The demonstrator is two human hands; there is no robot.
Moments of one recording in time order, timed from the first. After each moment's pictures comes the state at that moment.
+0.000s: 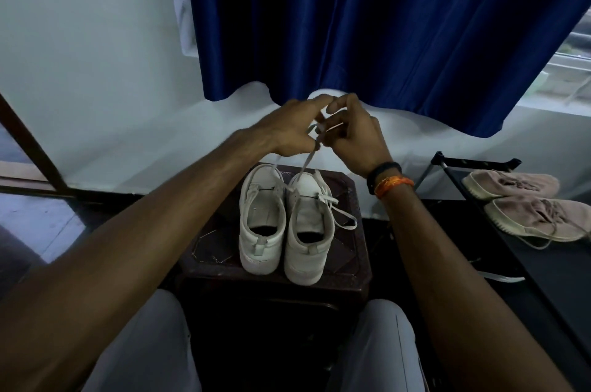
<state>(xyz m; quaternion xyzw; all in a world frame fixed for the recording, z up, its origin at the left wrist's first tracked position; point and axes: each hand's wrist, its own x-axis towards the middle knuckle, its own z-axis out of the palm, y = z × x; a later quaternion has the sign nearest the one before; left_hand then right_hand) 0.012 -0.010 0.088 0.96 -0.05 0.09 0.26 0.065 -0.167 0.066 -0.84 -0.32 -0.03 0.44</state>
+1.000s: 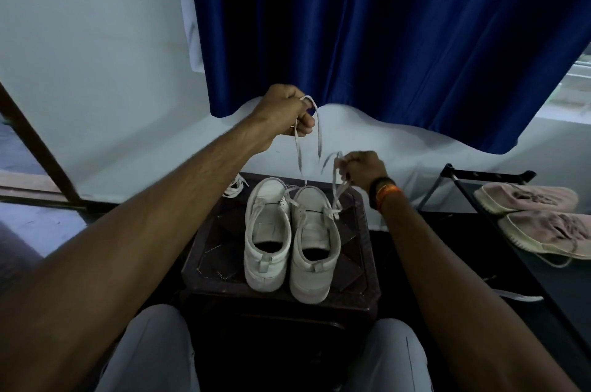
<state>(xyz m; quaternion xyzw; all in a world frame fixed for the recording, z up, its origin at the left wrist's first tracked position) 0.027 0.011 0.105 0.77 0.12 0.13 0.62 0.132 -0.170 0.000 -0.88 -0.12 0.09 0.46</state>
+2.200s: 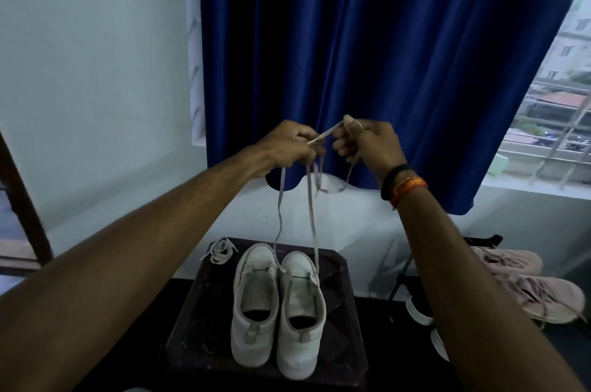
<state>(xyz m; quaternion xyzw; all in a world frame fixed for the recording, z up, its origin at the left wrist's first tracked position) 0.030 0.010 0.187 0.84 -0.03 0.11 0.52 0.087 -0.170 0.202 -0.78 -0.27 -0.06 0.56</state>
